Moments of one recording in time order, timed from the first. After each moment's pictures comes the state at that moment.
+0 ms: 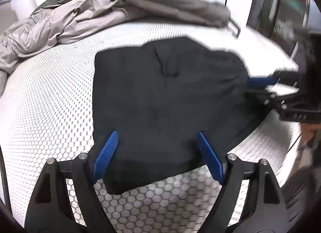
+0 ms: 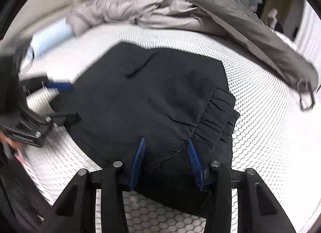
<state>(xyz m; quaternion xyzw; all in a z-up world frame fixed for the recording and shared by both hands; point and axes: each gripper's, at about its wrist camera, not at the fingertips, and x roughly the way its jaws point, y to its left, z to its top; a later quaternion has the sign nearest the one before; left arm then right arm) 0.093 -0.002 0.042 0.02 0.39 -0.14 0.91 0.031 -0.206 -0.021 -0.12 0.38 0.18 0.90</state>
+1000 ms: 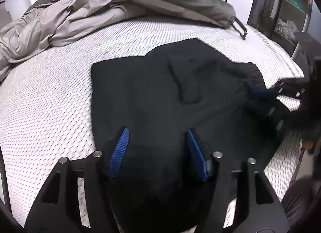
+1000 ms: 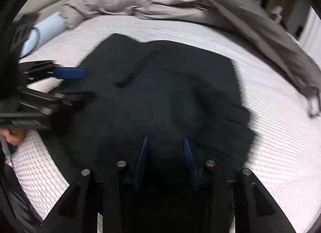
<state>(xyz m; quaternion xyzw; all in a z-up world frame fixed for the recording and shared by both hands) 0.162 0.007 0.032 0.04 0.42 -0.15 0.90 0.074 -0.195 -0.032 -0.17 0.41 0.15 0.89</state>
